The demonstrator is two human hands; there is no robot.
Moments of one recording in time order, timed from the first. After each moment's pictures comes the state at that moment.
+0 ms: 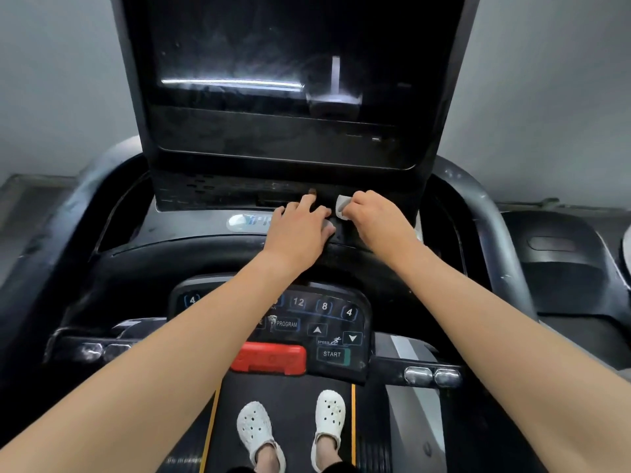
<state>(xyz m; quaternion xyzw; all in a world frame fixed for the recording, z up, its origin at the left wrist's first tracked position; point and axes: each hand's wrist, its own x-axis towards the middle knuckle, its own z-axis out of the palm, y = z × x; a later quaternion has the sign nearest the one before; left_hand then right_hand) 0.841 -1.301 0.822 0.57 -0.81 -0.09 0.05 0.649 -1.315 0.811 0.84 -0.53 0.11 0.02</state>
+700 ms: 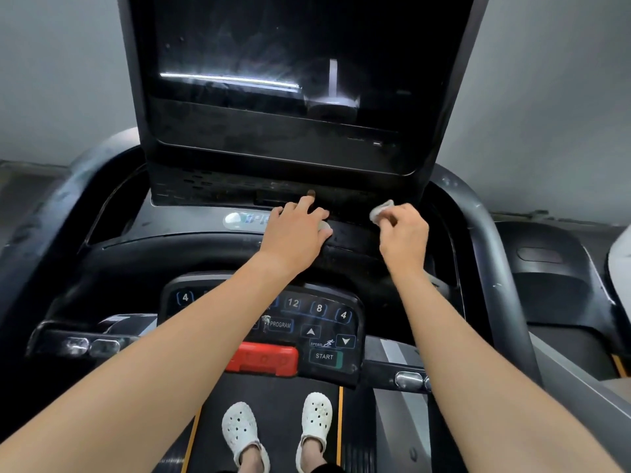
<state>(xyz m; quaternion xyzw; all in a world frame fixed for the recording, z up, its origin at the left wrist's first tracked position) 0.842 -1.304 0.818 0.57 -0.81 -0.10 0.06 0.636 -1.291 0.804 0.55 -0.74 0.36 -0.12</state>
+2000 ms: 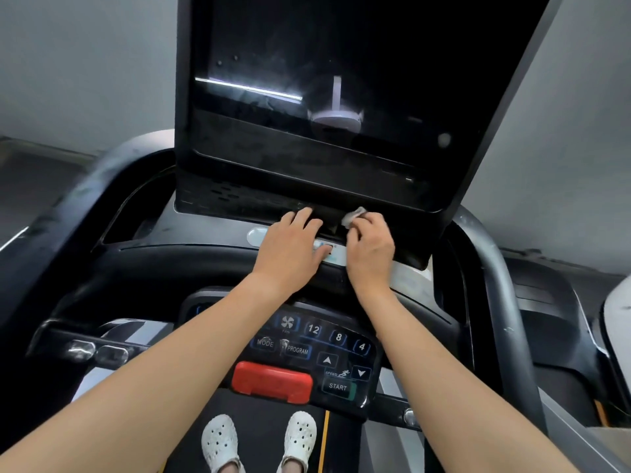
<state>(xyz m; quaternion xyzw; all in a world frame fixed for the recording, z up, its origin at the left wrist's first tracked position) 0.886 -1.306 0.819 0.60 -0.78 -0.10 0.13 0.727 -1.317 0.801 0.65 -0.67 0.37 -0.03</state>
